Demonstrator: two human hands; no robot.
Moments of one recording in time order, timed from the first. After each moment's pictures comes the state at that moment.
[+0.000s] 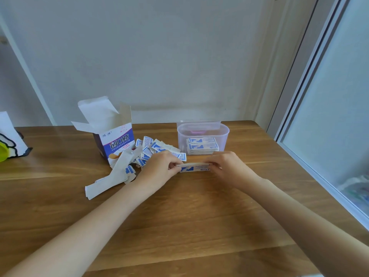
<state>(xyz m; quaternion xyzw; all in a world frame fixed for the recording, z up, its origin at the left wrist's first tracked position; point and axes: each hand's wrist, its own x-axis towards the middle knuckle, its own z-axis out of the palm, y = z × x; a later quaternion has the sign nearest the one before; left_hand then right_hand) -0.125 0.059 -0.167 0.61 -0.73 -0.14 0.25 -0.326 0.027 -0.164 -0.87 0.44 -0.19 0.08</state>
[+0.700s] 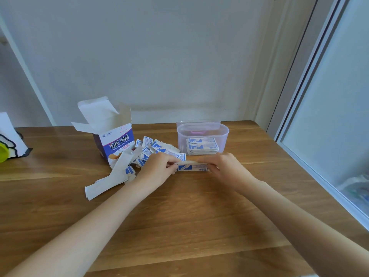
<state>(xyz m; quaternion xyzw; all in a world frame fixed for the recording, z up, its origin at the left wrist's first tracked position) -0.123 0.056 -0.168 0.64 -0.70 -0.19 0.25 -0.320 0.037 -0.161 -0.86 0.43 -0.23 0.11</state>
